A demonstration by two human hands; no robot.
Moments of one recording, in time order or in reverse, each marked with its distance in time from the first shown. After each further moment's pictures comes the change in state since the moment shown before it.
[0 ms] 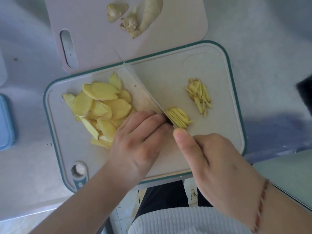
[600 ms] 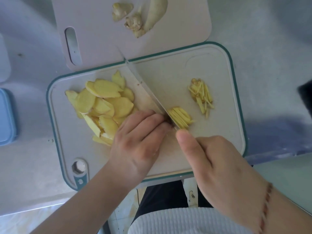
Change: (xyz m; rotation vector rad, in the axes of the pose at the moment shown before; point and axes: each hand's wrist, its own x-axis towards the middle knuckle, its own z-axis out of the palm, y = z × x) left_hand -0.004 0.002 0.001 0.009 0.047 -0.047; right_hand -0.005 -0.003 0.000 0.004 0.000 -0.014
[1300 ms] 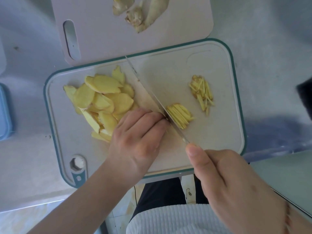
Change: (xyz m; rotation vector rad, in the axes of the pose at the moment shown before) left_hand -0.002 0.000 0.000 0.056 0.020 -0.008; right_hand -0.023 0.014 0.003 -0.059 0.030 0.028
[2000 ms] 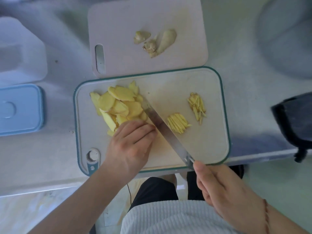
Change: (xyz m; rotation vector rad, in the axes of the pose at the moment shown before) left_hand -0.023 -0.007 -0.022 0.067 0.019 -0.014; right_hand -0.018 0.022 -0.011 0.241 -0.206 -0.007
